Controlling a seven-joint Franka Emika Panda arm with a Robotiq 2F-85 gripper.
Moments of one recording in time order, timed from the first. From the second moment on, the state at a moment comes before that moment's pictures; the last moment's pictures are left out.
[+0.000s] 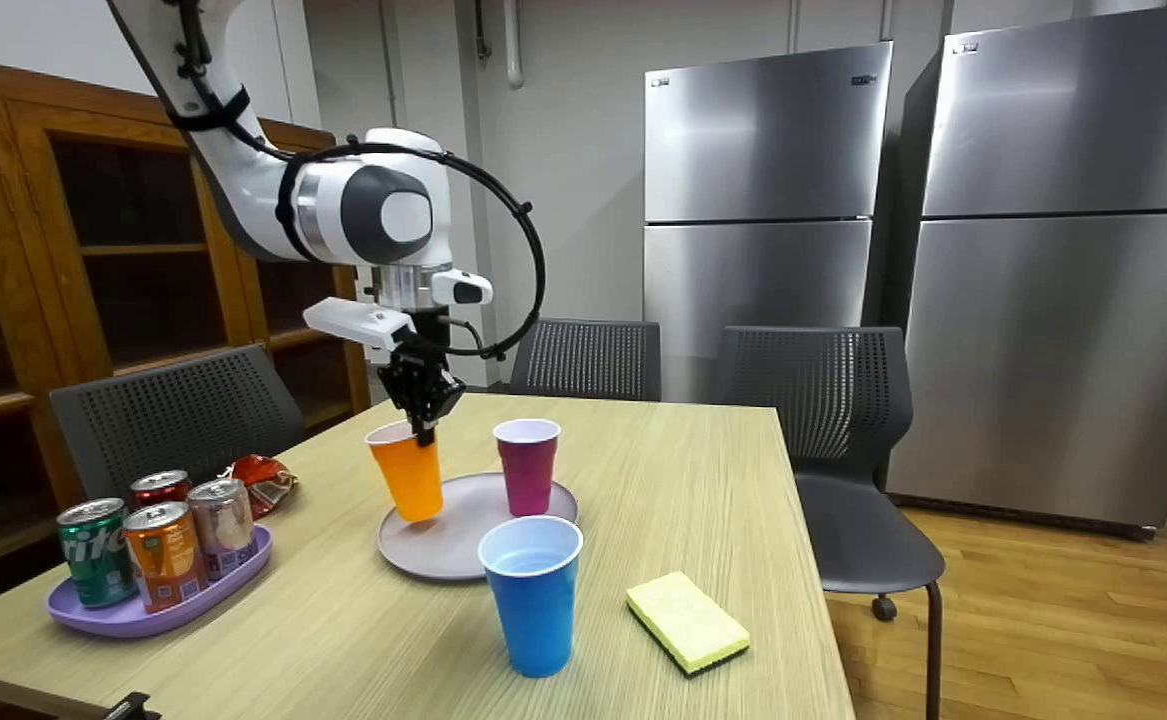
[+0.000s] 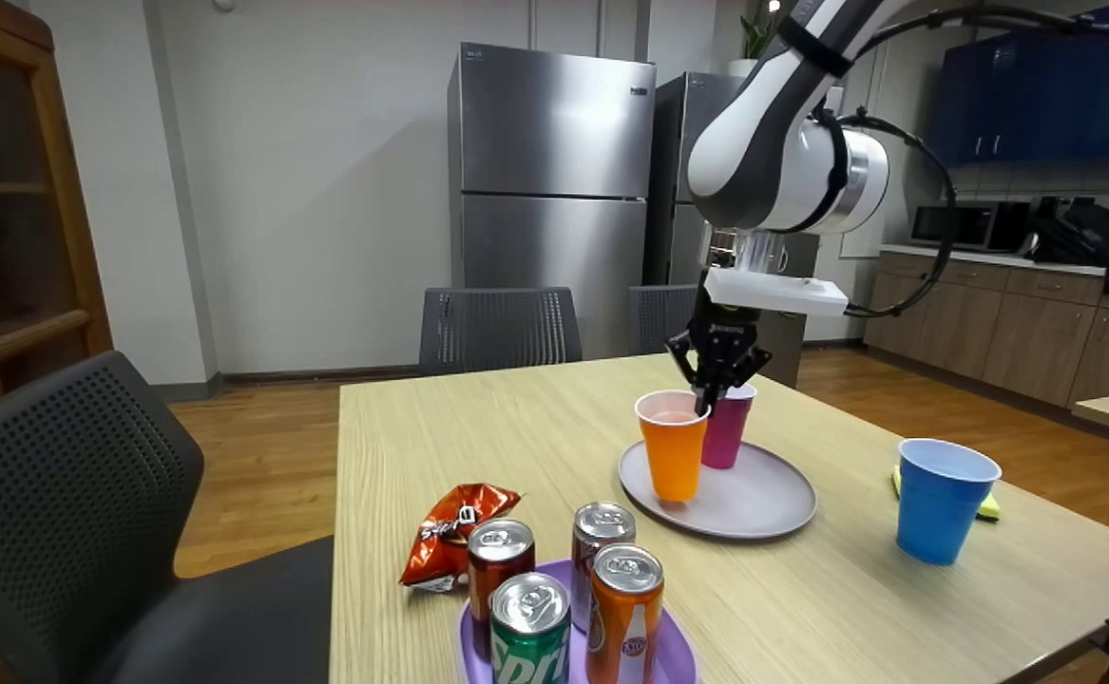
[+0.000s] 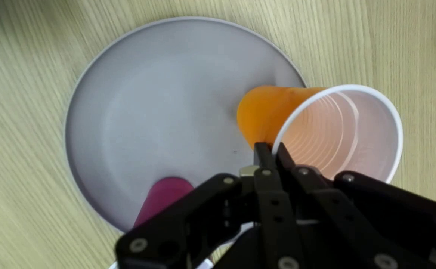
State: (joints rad) arm 0.06 0.29 -0.02 -2.25 0.14 2.59 0.18
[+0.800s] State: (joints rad) arm 0.04 0.36 -0.02 -2.18 0.14 2.59 0.17
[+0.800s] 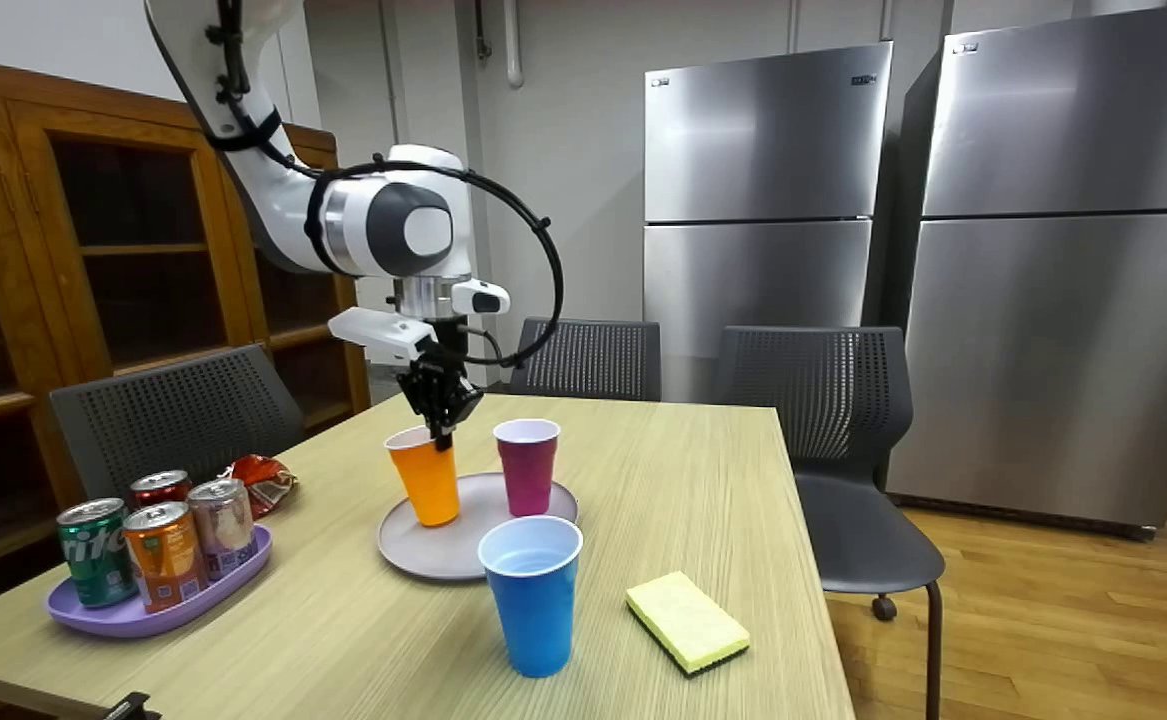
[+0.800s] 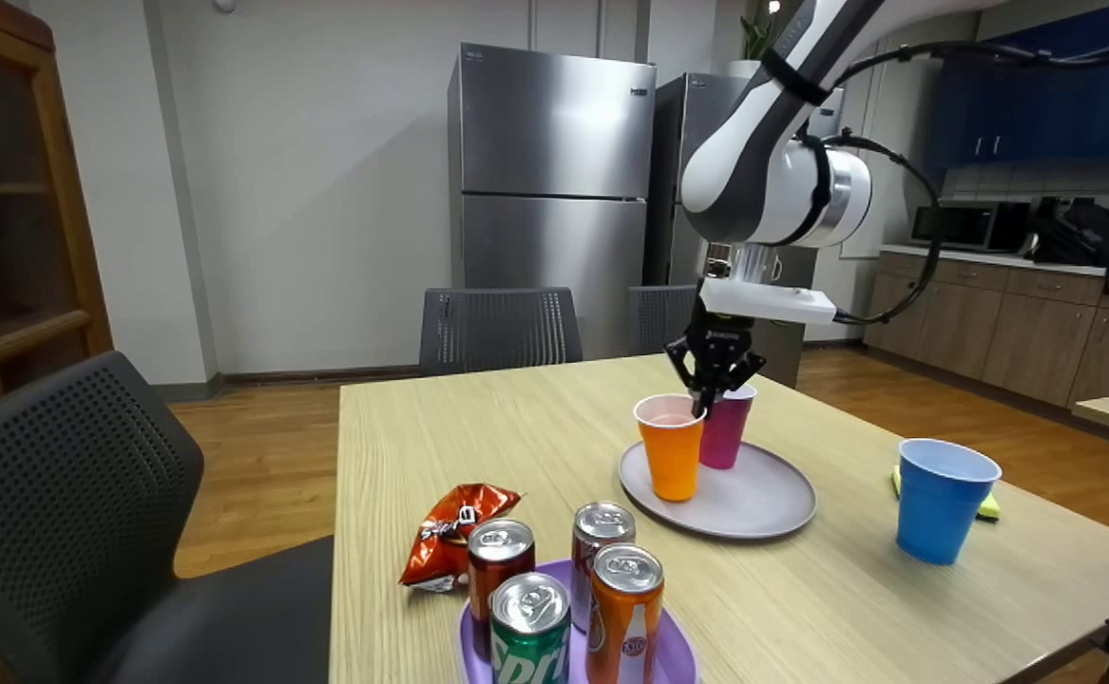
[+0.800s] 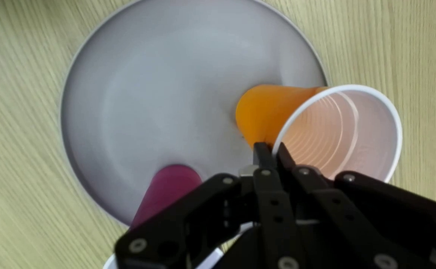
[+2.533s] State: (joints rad) arm -0.05 0.04 -0.06 -2.42 0.14 2.59 -0.02
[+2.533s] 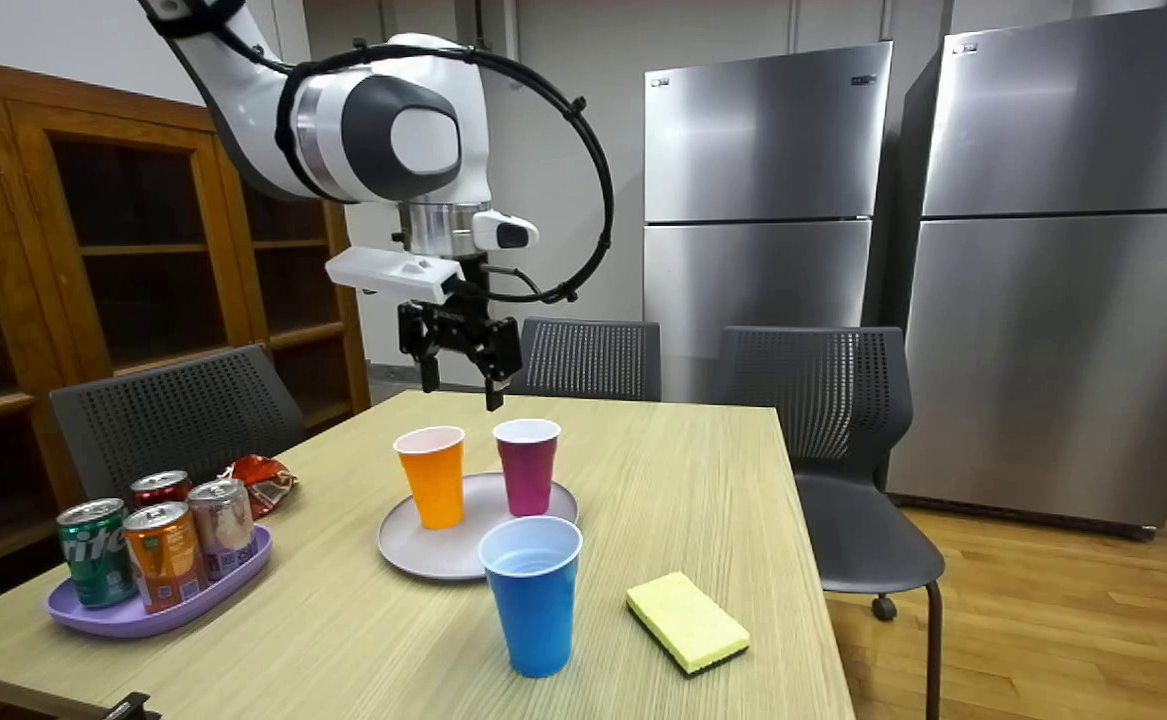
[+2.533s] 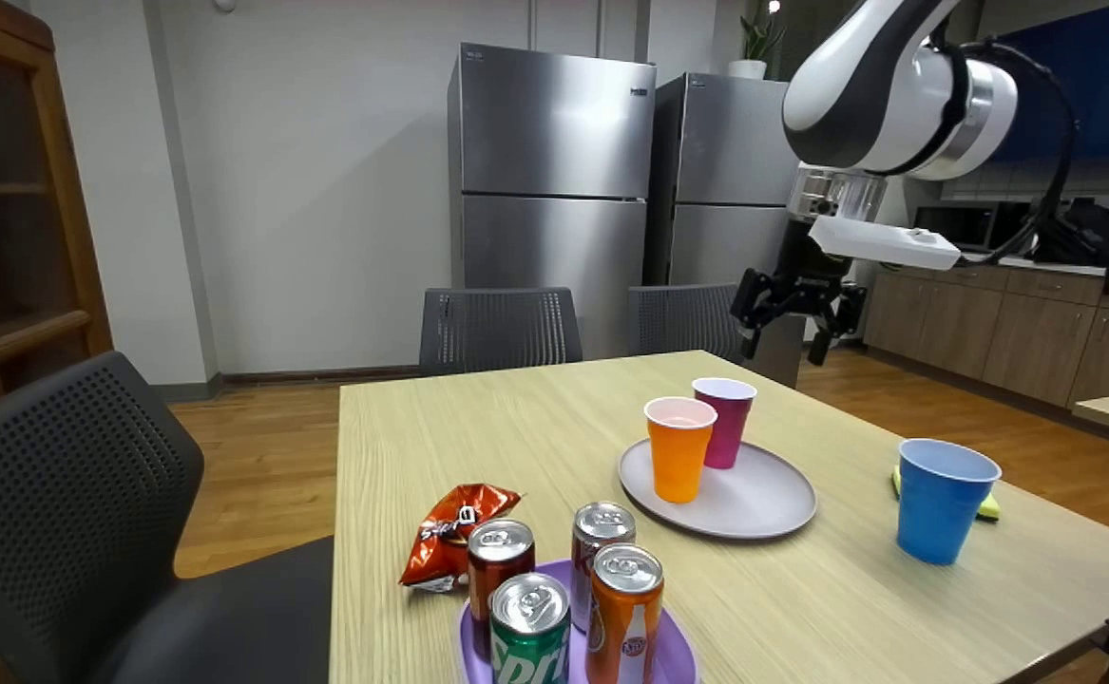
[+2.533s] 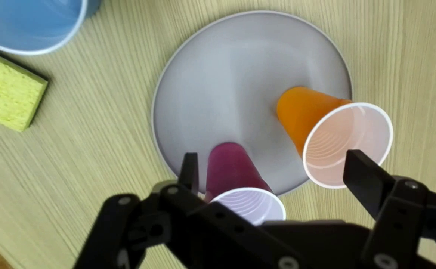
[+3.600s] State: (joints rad) arm -0.13 -0.12 -0.11 -2.69 -0.13 2.59 0.16
